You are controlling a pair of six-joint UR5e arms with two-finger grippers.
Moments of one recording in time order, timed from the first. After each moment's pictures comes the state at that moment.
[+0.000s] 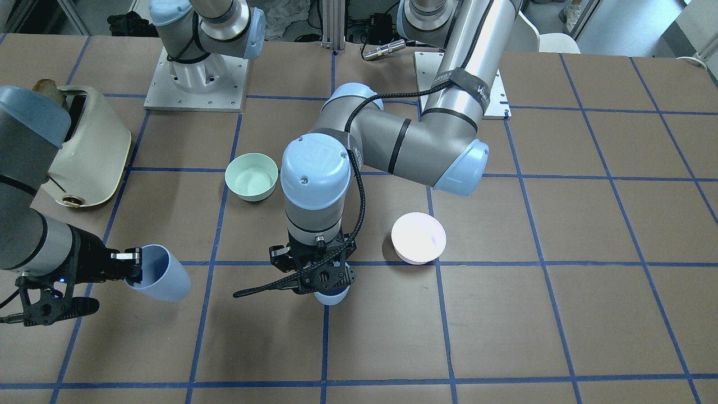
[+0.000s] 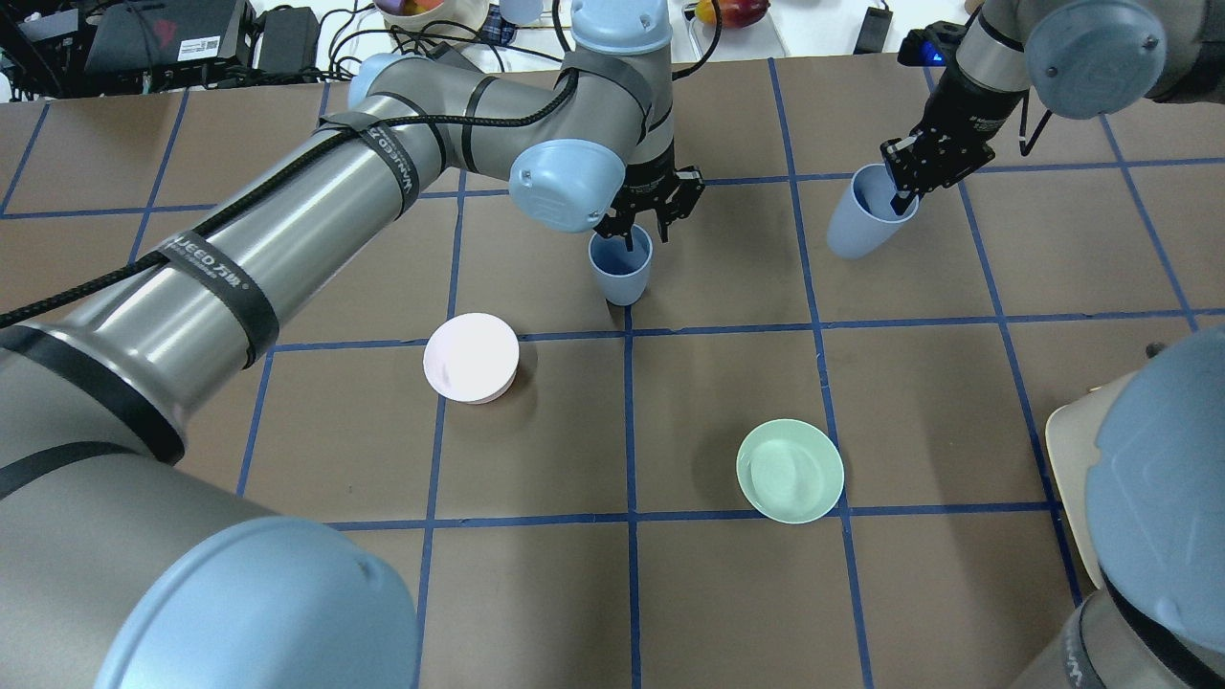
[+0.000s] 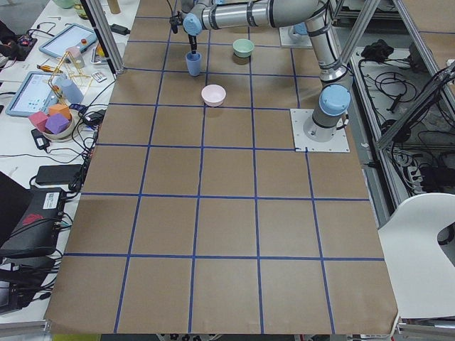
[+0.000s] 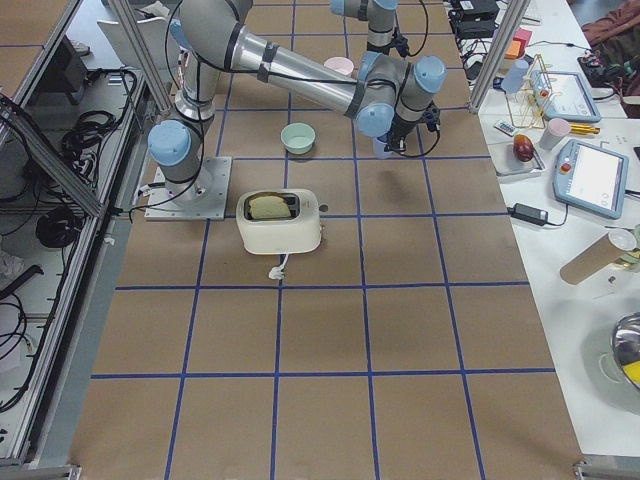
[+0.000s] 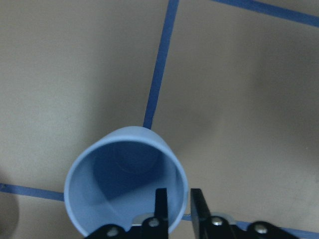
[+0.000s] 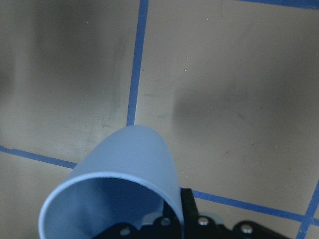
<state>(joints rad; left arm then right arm) -1.95 -2.14 -1.29 -1.24 1.53 -0.60 1.38 -1.13 1.43 -1.71 -1.43 -0.37</state>
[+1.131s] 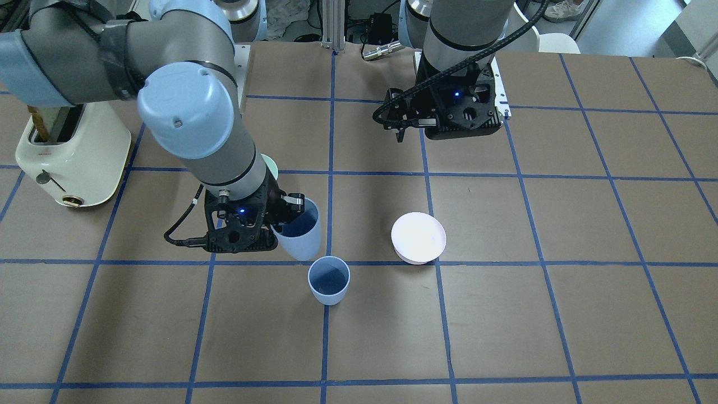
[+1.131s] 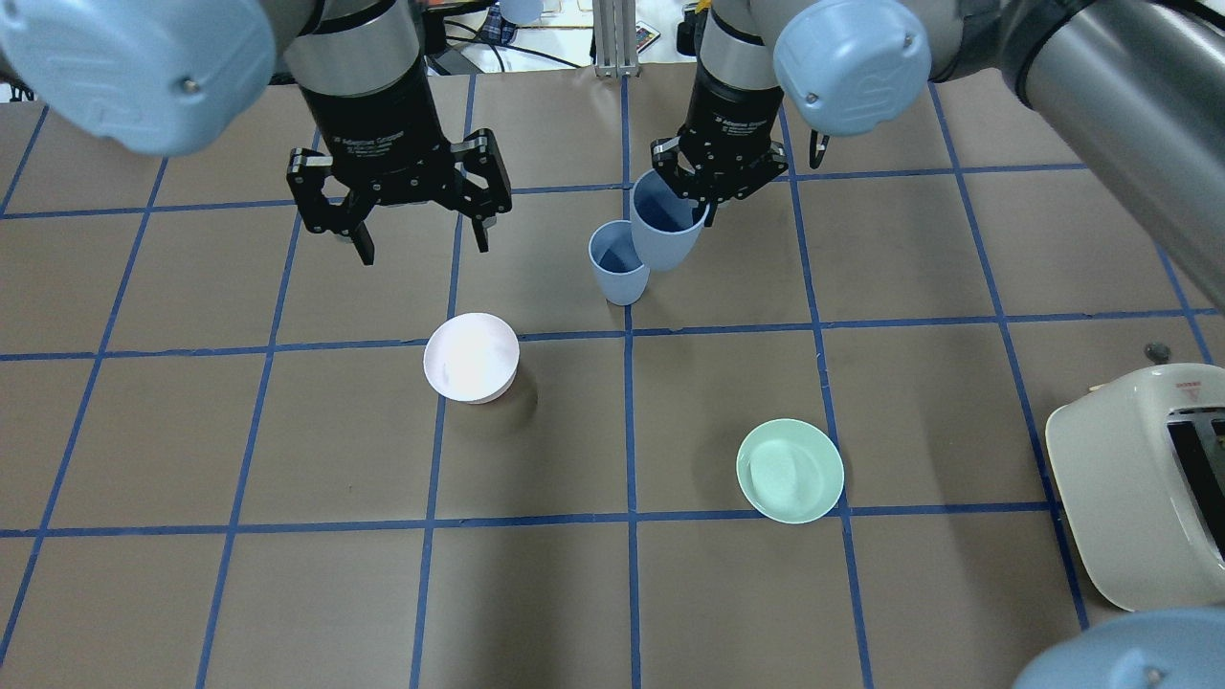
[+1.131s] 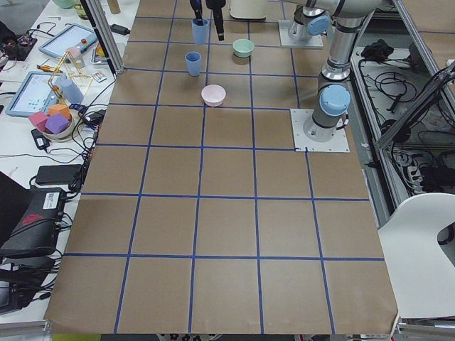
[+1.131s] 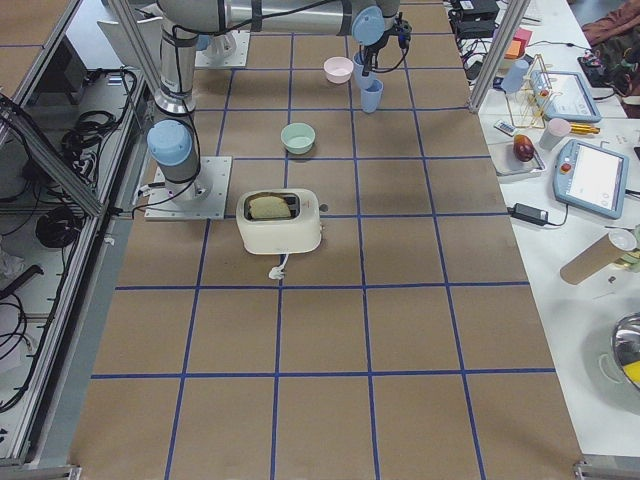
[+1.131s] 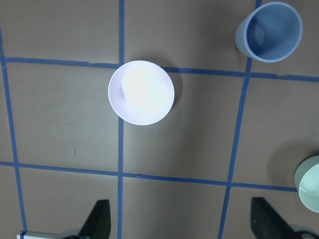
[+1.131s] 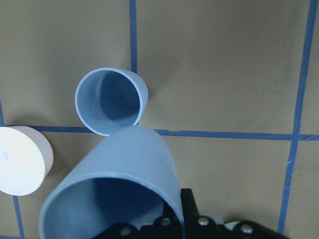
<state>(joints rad) -1.74 -1.67 -1.44 -1.71 1.59 -0.29 1.78 -1.21 1.36 -1.68 -1.43 0.20</state>
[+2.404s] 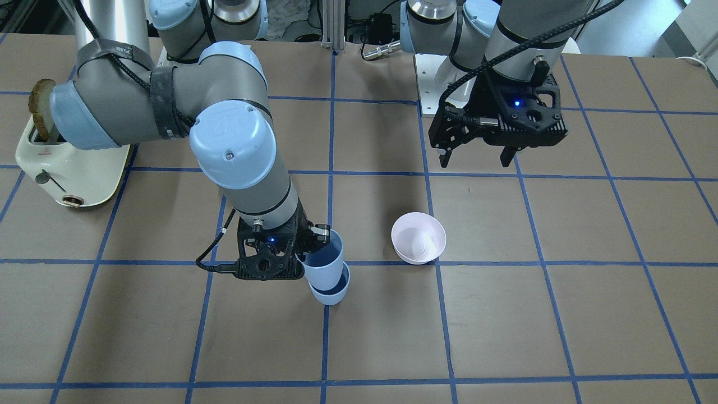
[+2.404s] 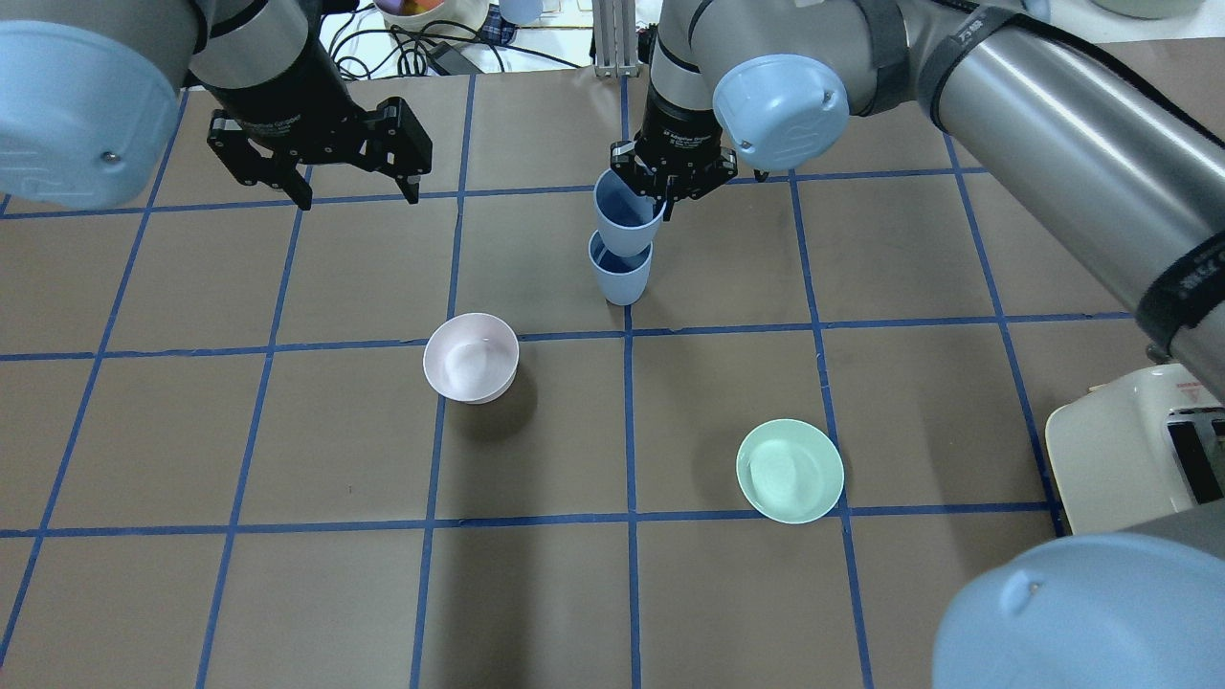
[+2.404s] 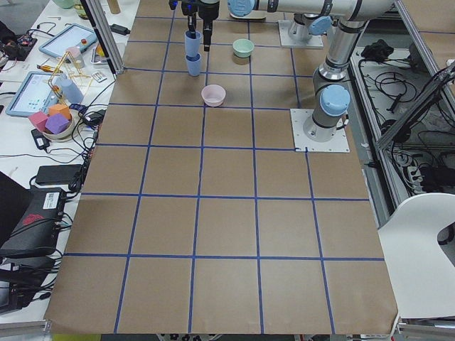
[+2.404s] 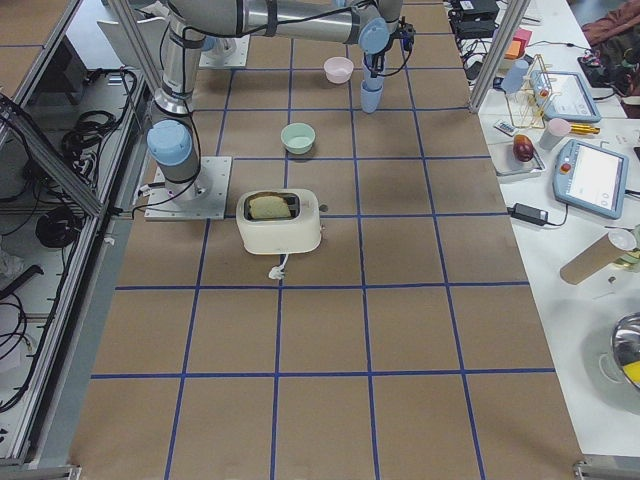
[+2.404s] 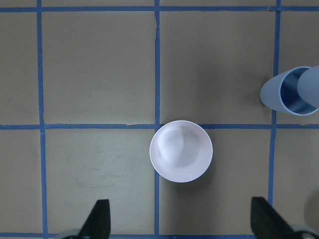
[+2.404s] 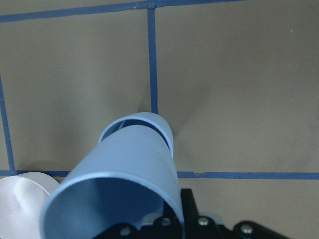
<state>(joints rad) -1.63 -1.62 -1.52 -1.49 1.59 -0.08 1.81 -1.12 1.36 -1.83 -1.43 0.28</state>
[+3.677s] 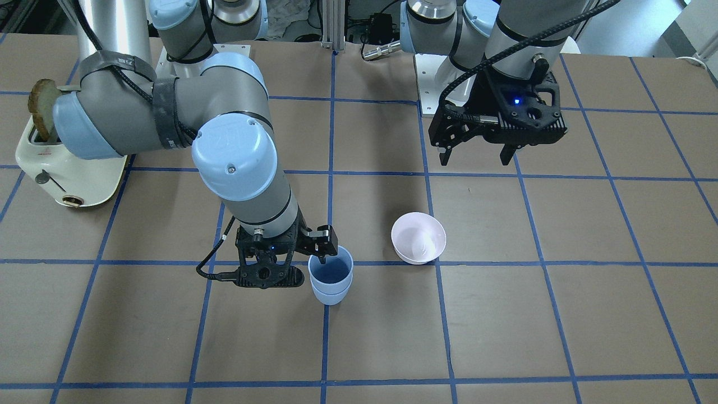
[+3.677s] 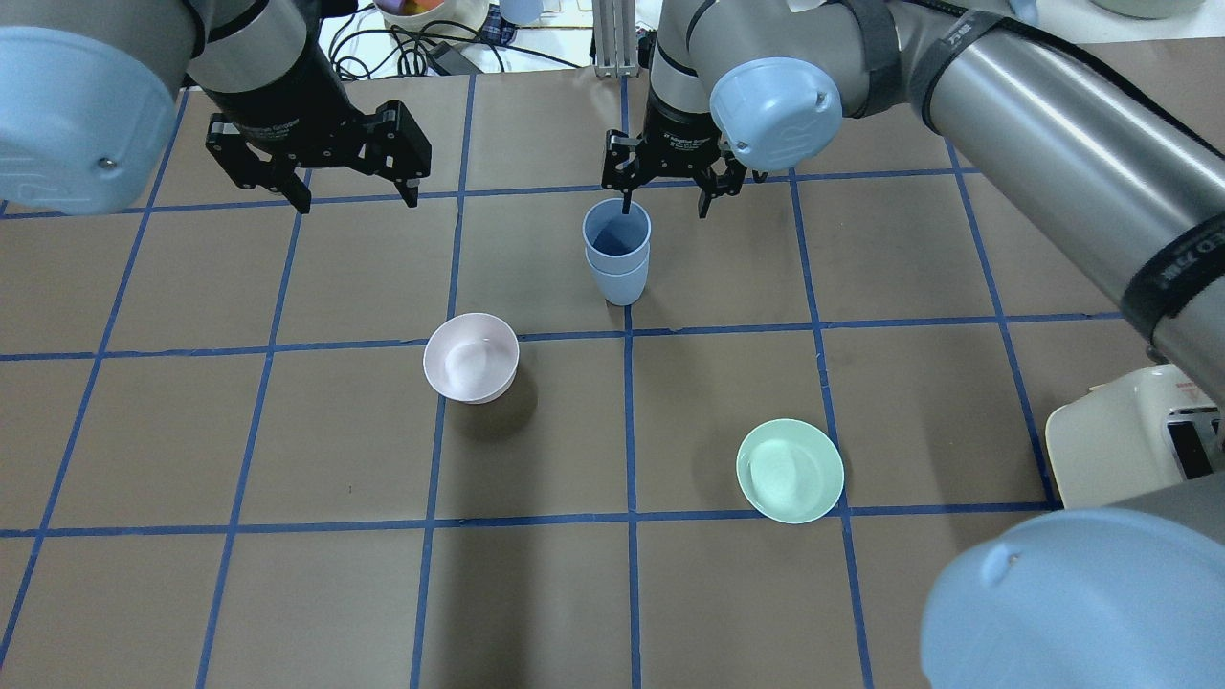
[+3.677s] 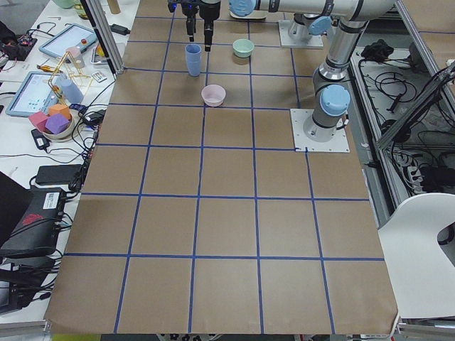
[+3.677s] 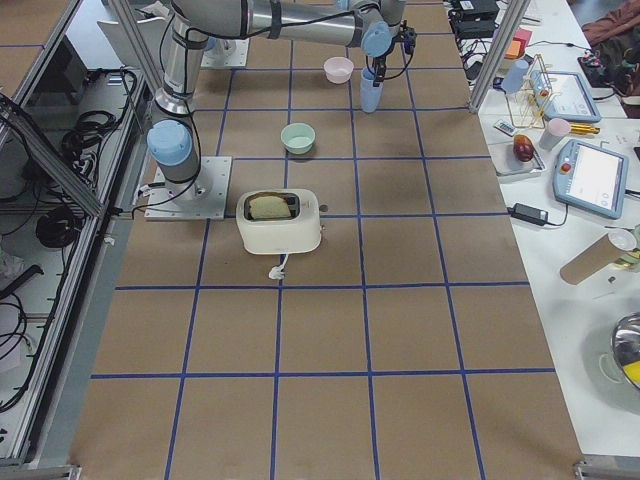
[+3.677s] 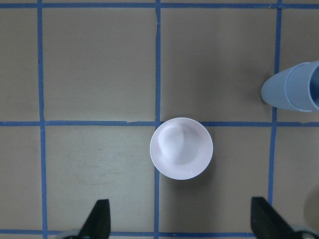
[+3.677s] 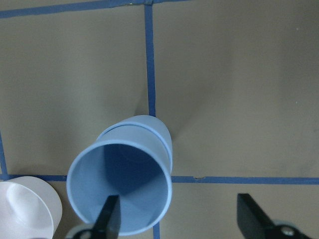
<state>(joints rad) -1.63 -1.61 -1.52 -1.49 1.59 -0.08 1.81 -1.11 1.35 -1.82 -1.44 0.26</state>
